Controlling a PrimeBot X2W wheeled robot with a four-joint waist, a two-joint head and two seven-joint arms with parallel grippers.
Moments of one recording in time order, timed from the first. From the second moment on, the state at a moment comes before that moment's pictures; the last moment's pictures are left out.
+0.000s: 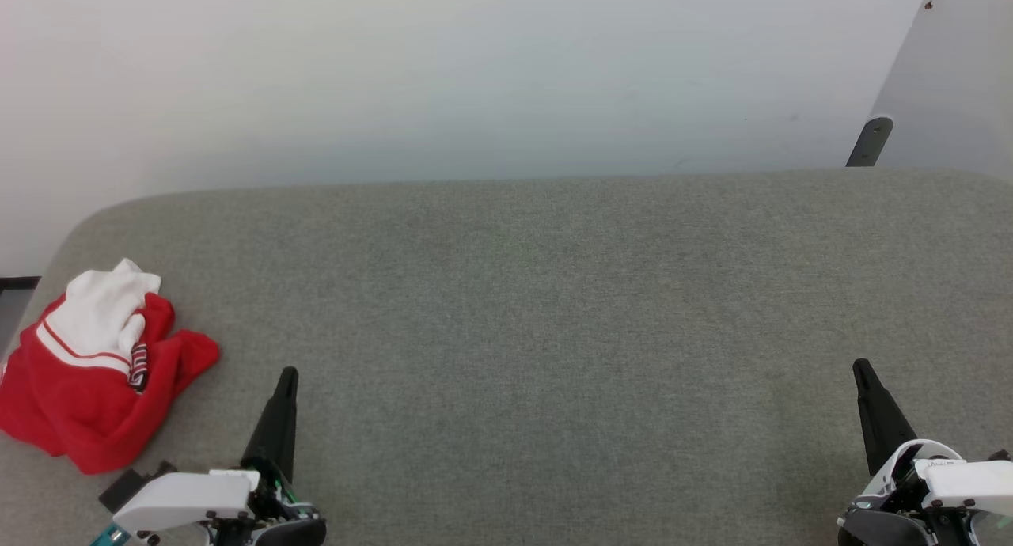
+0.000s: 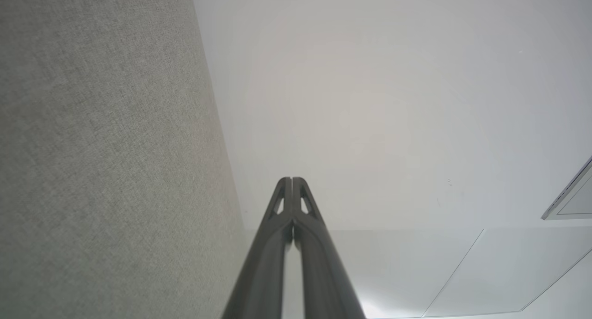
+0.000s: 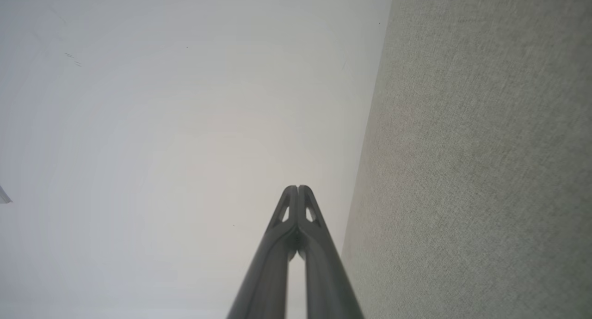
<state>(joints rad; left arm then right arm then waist) -0.10 0.05 0.11 0.25 -1.61 -0.13 0.11 -0.11 -0.05 -0.11 0.25 1.61 0.13 0.11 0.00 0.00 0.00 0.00</state>
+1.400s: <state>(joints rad) -0.10 0.05 0.11 0.25 -1.61 -0.13 0.11 -0.11 -0.05 -0.11 0.25 1.61 0.13 0.11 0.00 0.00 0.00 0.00</state>
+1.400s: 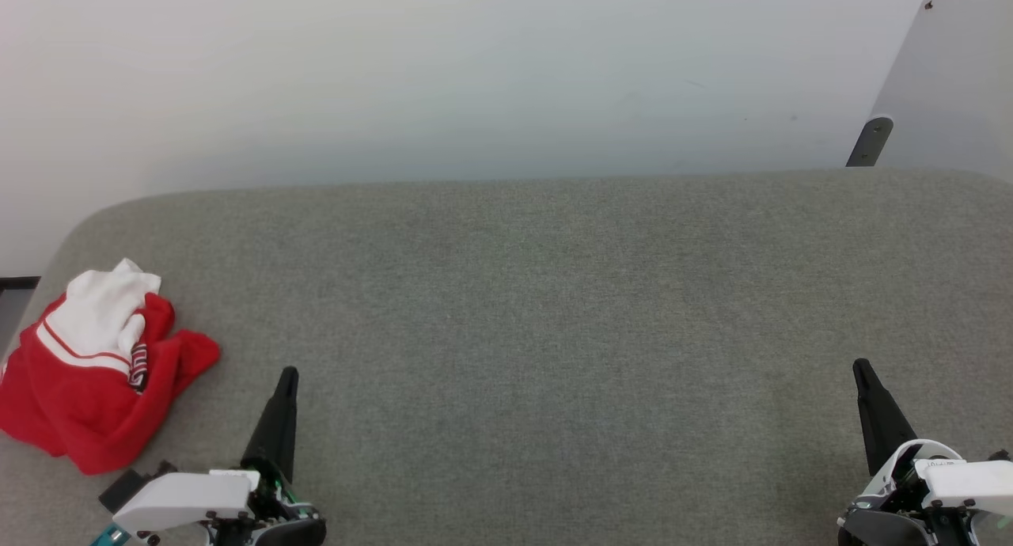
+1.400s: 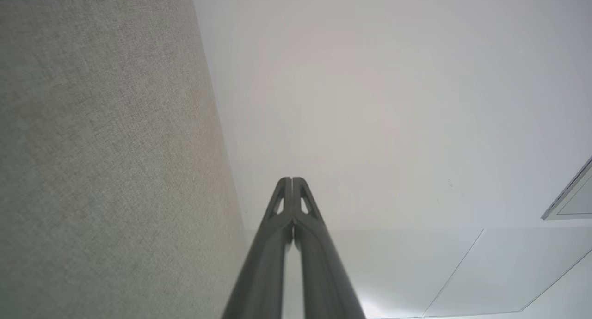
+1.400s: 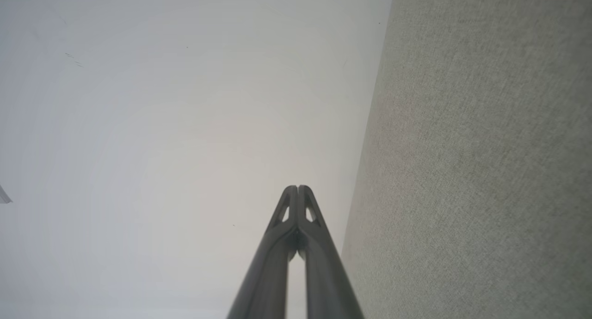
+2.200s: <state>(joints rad) -0.10 0.05 0.11 0.25 -1.61 -0.13 0.11 -0.11 -0.05 -0.11 0.25 1.61 0.13 0.11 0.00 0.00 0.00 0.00</state>
